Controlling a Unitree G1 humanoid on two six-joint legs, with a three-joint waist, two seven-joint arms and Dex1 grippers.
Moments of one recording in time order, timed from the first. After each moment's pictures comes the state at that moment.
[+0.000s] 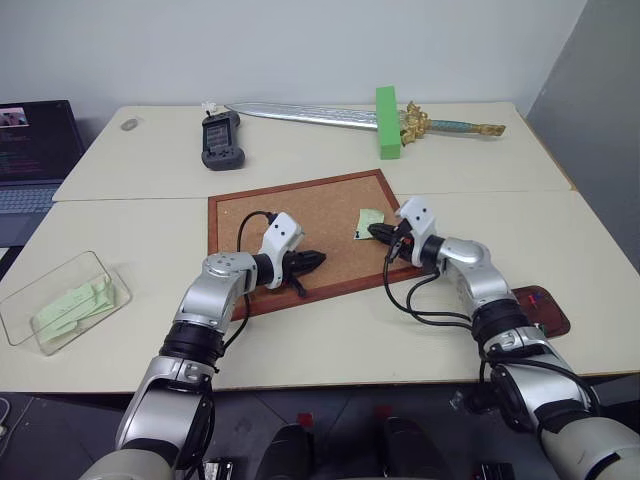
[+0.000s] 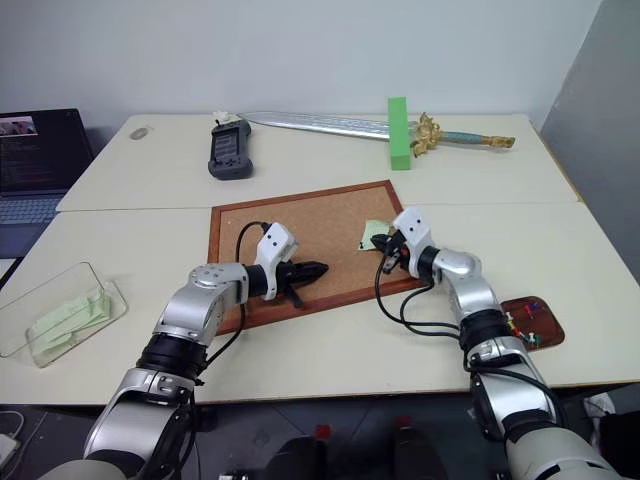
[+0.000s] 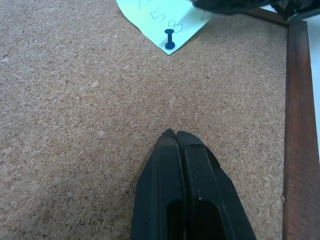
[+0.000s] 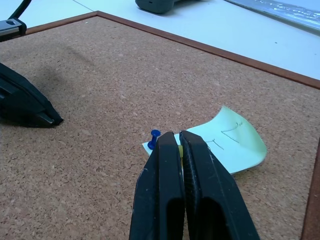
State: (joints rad) left arm -0.62 0.39 -0.12 0.38 -0.15 0.41 -0.90; right arm -0.79 -0.26 0.09 0.75 0.08 -0.04 0.79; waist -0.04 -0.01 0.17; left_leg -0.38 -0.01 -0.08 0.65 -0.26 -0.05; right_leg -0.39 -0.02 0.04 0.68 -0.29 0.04
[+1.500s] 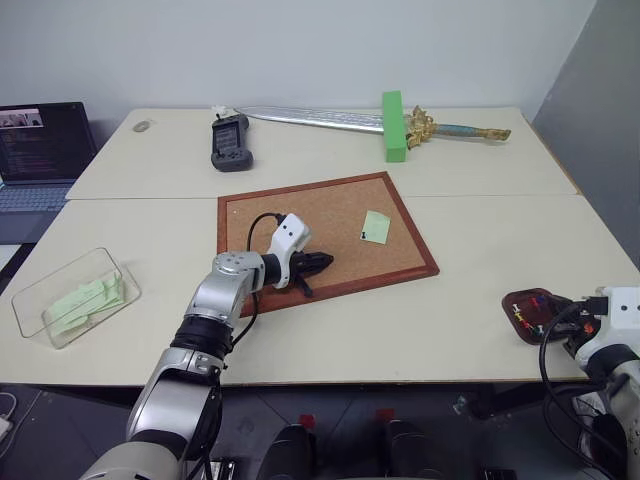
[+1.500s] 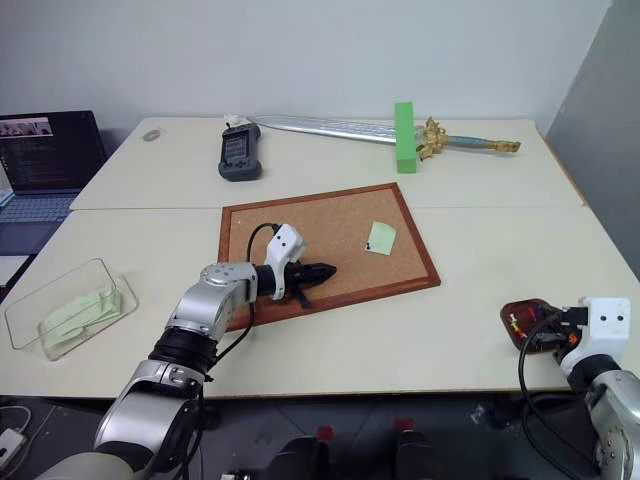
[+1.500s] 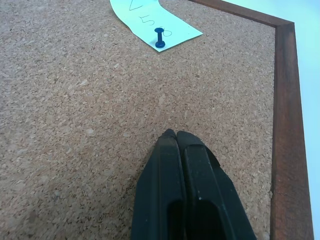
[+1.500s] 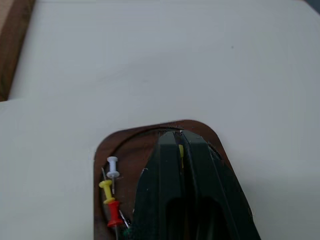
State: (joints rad) left arm -0.67 0.36 -0.13 0.50 -0.14 0.36 -0.93; right arm 0.18 -0.40 -0.55 -0.41 0.34 0.66 0.39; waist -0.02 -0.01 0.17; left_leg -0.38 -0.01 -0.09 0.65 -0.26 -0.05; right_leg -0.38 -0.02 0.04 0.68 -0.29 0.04
